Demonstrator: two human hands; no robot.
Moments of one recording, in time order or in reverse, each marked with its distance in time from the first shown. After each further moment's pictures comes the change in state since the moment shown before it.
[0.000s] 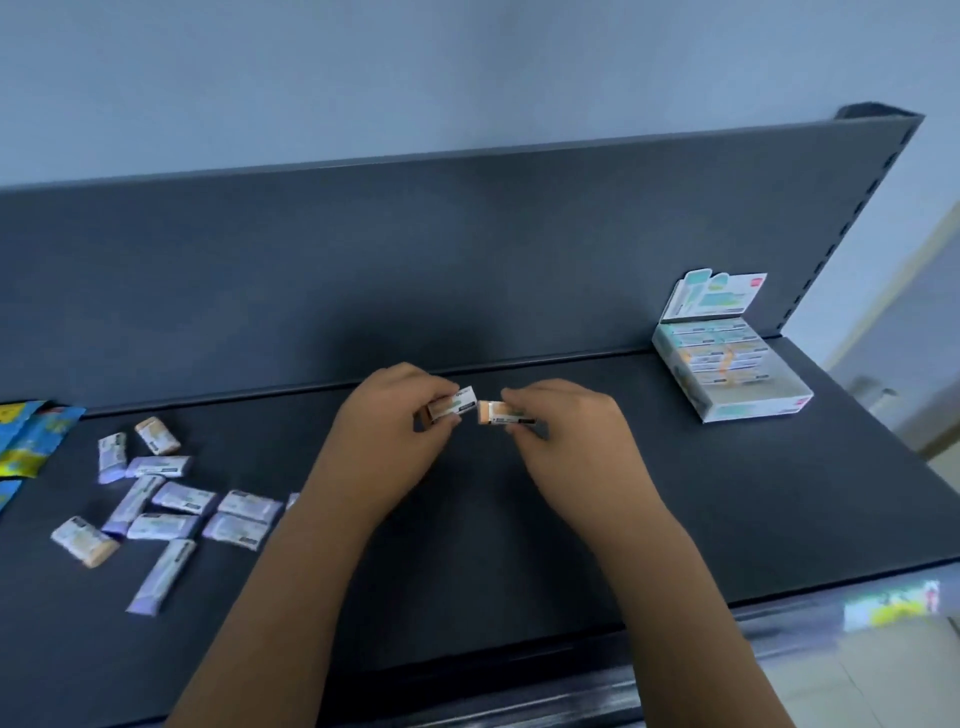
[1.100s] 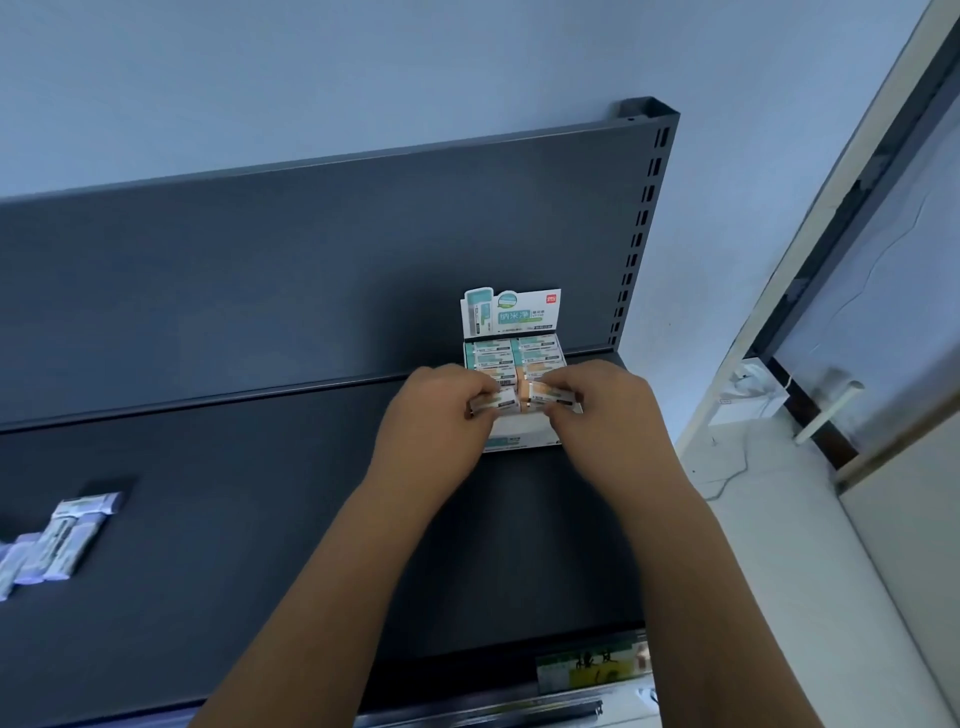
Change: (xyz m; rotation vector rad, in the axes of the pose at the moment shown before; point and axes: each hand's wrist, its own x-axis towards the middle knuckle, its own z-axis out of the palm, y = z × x) left_hand 0.104 0.214 0.198 0.073 -0.109 -0.199; right_hand 0.018 0.239 -0.169 -0.038 -0.068 0.225
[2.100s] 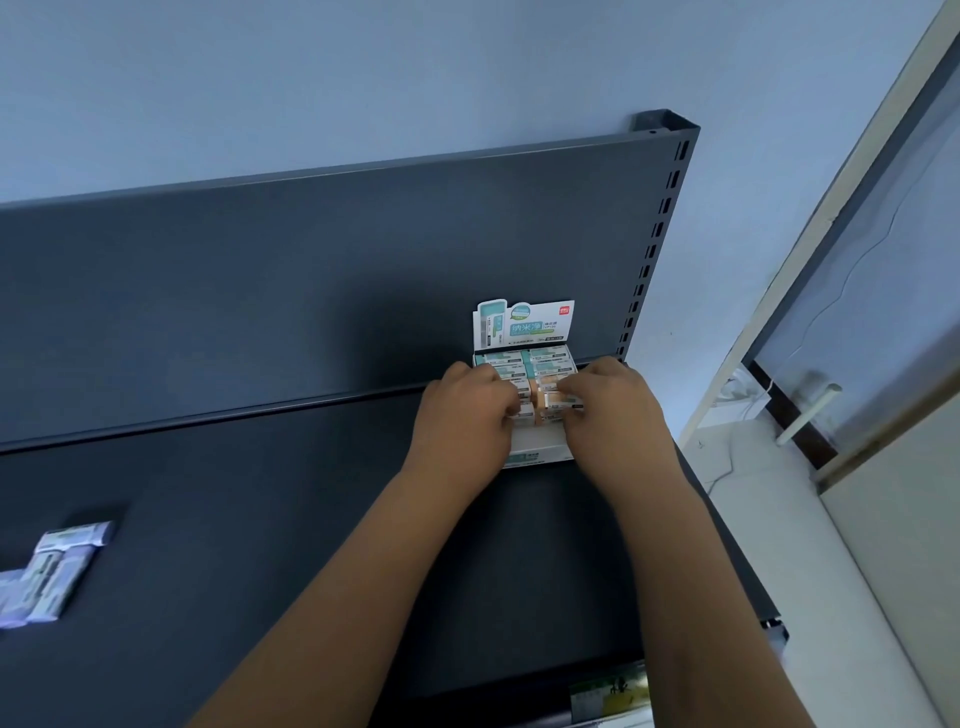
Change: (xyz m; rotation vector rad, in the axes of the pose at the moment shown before) left_hand 0.033 -0.025 0.031 0.192 0.018 0.224; right_hand 0.025 0.009 0.029 -0.249 0.053 -0.006
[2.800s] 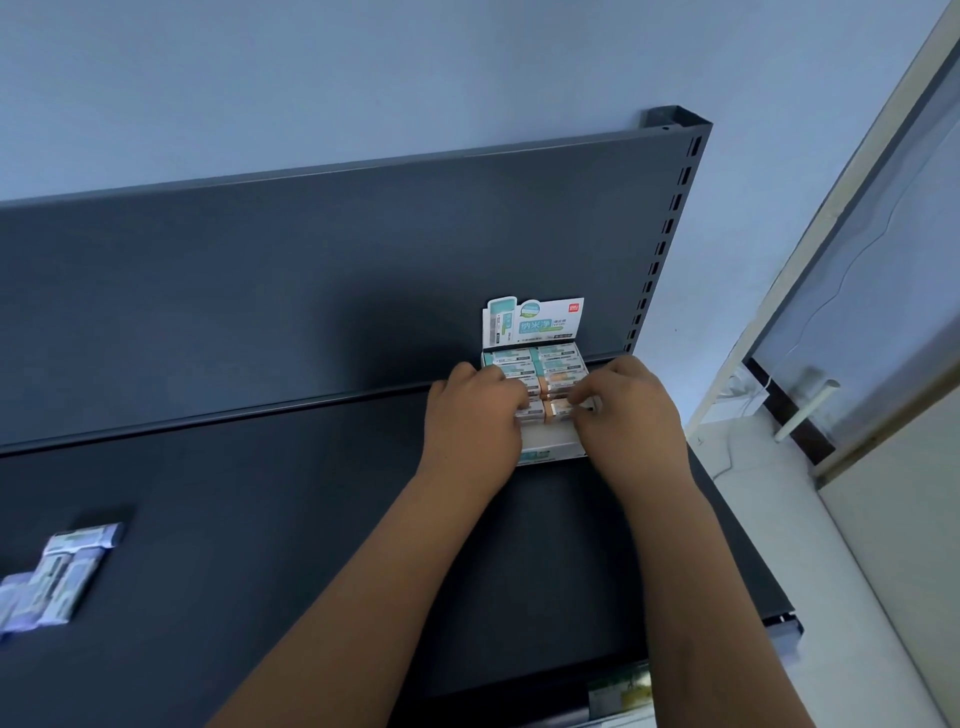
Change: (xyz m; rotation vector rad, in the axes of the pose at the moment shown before) left_hand -0.004 0.002 0.003 0.068 0.036 -0.069; right_hand -0.004 0.006 0.010 0.127 0.104 0.079
